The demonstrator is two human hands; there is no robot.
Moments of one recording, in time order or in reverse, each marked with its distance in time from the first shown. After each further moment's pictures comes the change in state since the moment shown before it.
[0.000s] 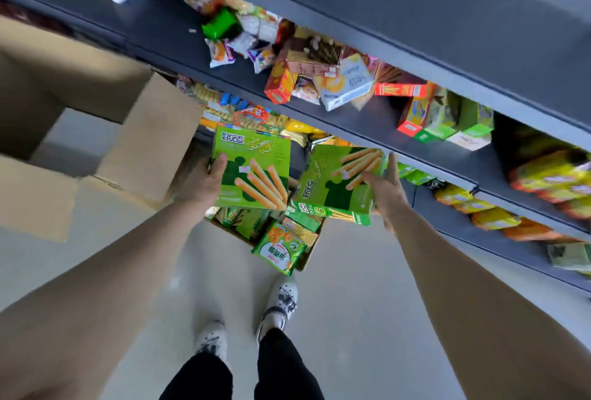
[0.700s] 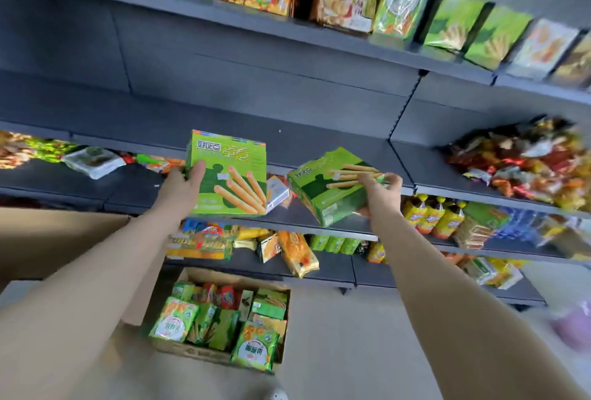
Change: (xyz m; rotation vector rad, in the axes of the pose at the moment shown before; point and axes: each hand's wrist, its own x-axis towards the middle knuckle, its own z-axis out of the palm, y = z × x) left_hand -0.163 0.195 -0.148 -0.085 0.014 0.437; right_hand -0.251 -0.157 -0.095 0.467 0.441 -0.320
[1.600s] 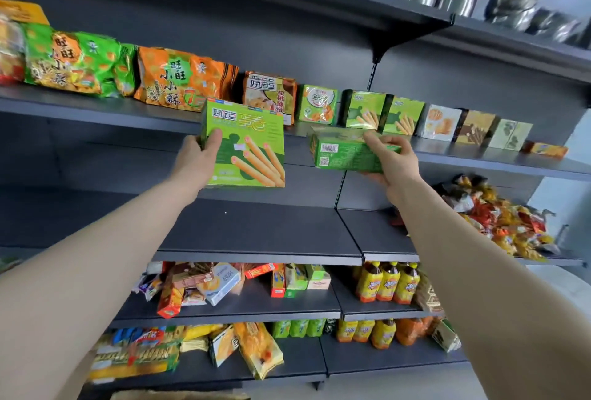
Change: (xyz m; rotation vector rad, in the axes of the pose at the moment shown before) left_hand 0.028 0.259 0.079 -0.149 0.029 0.372; right_hand 0.055 -0.236 -0.087 0.177 -0.091 -0.396
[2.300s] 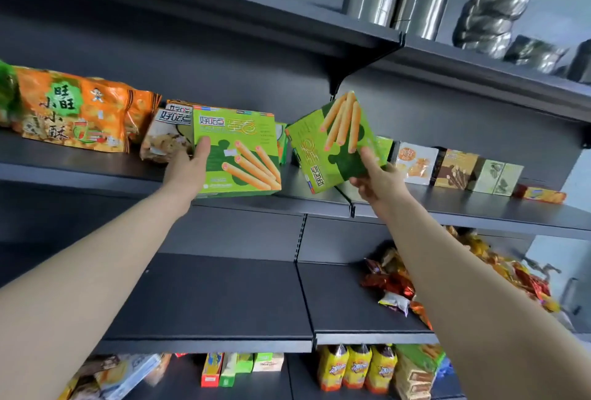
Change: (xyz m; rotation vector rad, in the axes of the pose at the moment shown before) left_hand 0.118 0.091 0.242 -0.140 0.110 0.012; right_hand 0.279 0.001 -0.114 0.075 -0.050 0.002
